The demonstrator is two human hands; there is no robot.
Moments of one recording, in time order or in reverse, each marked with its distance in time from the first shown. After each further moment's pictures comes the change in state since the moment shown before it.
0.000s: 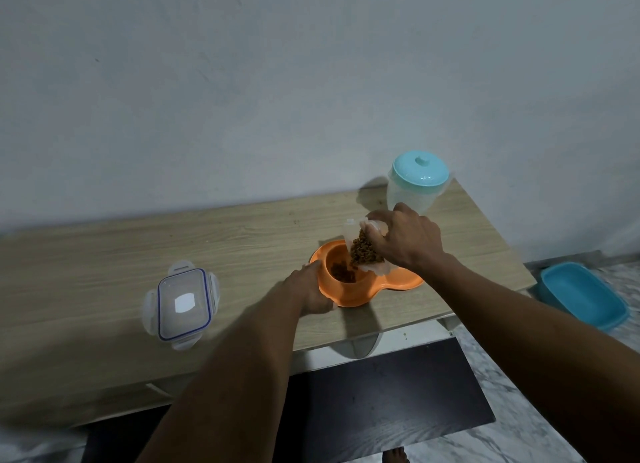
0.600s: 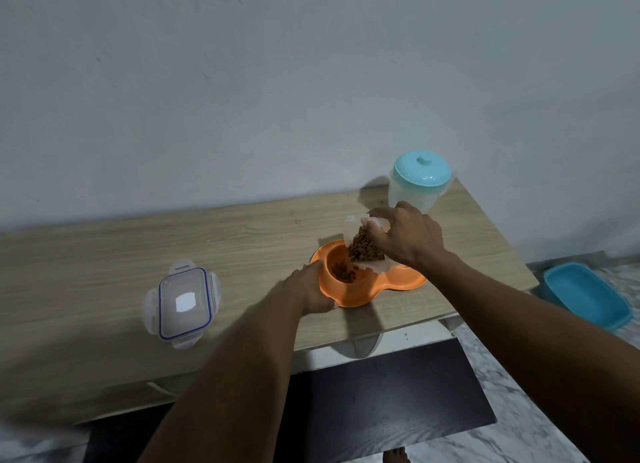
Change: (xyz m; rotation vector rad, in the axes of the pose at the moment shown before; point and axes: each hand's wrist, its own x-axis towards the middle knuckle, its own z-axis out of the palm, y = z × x) left_hand 0.005 -0.002 0.003 -0.013 0.017 0.007; right_hand 0.005 0.002 0.000 0.047 -0.008 0.012
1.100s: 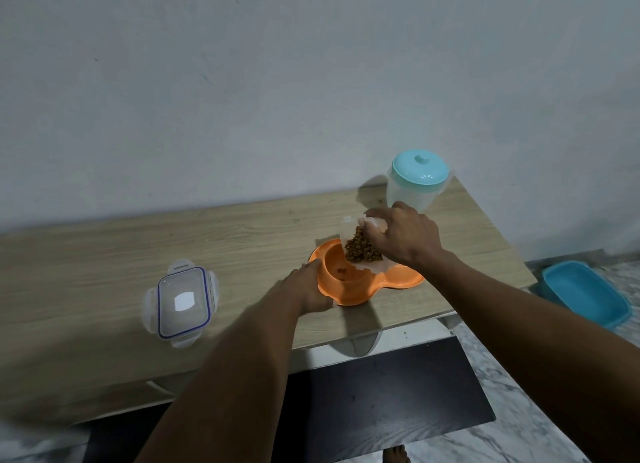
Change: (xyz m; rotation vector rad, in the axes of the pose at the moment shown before) left_hand 0.002 -0.006 0.001 0.055 -0.006 0.008; right_hand -0.004 -0.002 -0.002 -0.007 0.008 -0.015
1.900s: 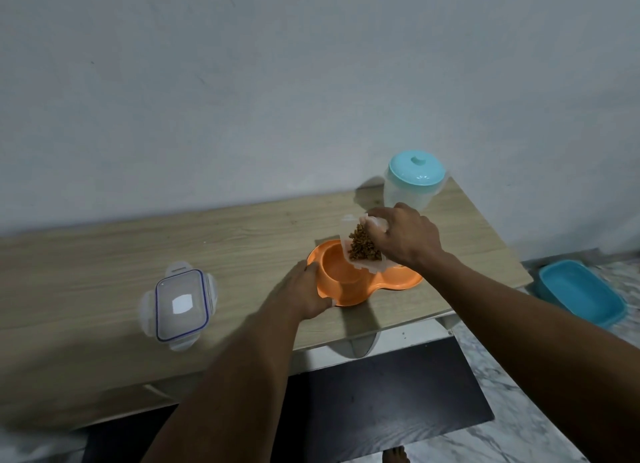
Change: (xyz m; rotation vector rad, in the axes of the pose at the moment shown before) left_hand 0.010 -0.014 0.017 0.038 0.144 0.059; right_hand -0.001 0.004 -0.001 0.070 -0.005 0.045
